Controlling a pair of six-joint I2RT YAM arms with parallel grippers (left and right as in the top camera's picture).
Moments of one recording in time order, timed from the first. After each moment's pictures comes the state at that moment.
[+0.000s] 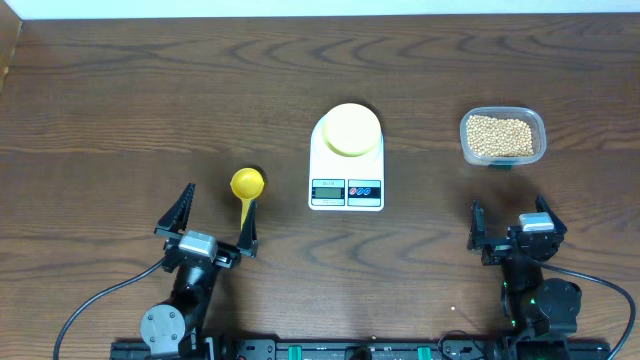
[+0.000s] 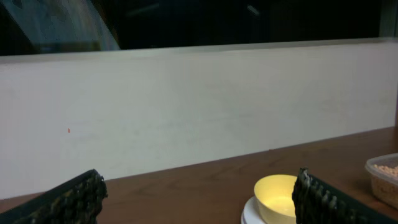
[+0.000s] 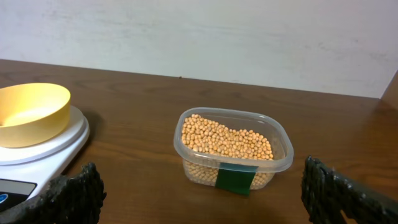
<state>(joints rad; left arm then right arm) 0.08 0.01 0.01 0.27 0.38 -0.02 0.02 0.01 0.01 -0.07 -0.03 -0.08</state>
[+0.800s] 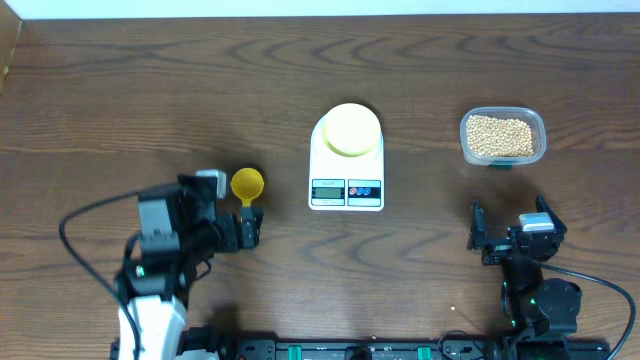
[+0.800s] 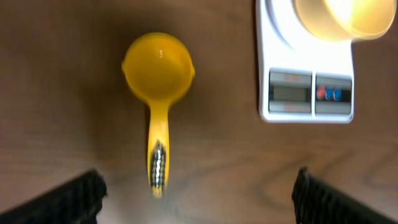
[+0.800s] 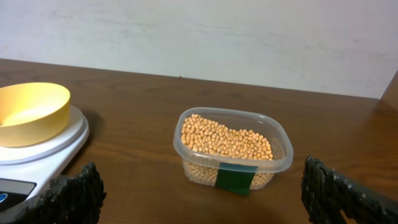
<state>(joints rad) 0.08 0.92 0.66 -0.74 0.37 -0.04 0.02 0.01 0.01 -0.07 -0.03 -0.08</state>
